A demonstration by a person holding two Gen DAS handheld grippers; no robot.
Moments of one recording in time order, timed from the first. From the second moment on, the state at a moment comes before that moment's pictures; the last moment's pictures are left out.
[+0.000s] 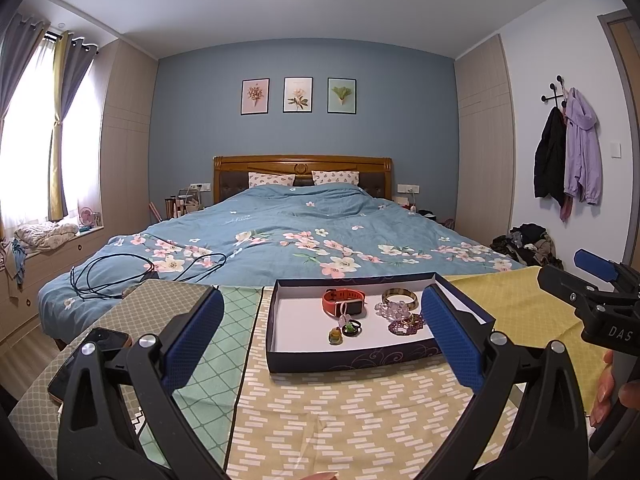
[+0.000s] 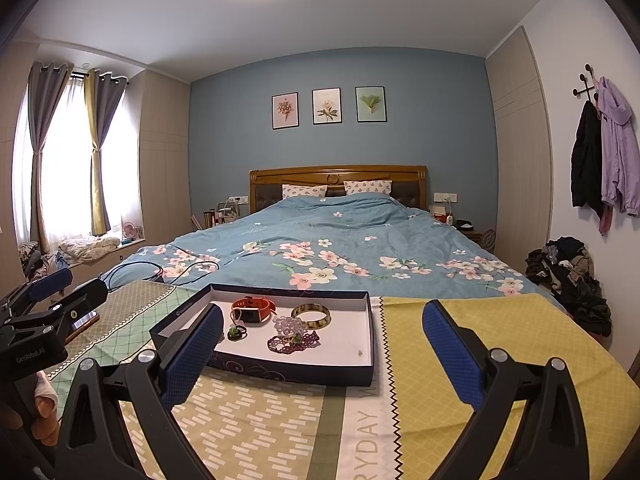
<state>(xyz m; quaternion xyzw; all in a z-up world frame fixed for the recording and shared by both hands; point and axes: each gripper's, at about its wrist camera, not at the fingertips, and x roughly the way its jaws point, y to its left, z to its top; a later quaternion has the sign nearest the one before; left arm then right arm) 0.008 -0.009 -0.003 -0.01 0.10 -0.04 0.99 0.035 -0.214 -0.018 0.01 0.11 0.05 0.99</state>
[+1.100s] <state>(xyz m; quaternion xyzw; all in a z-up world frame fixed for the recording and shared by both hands) 0.006 -0.009 -0.005 0.00 0.10 -0.04 0.99 0.034 -0.215 -0.019 0.01 0.11 0.05 0.99</state>
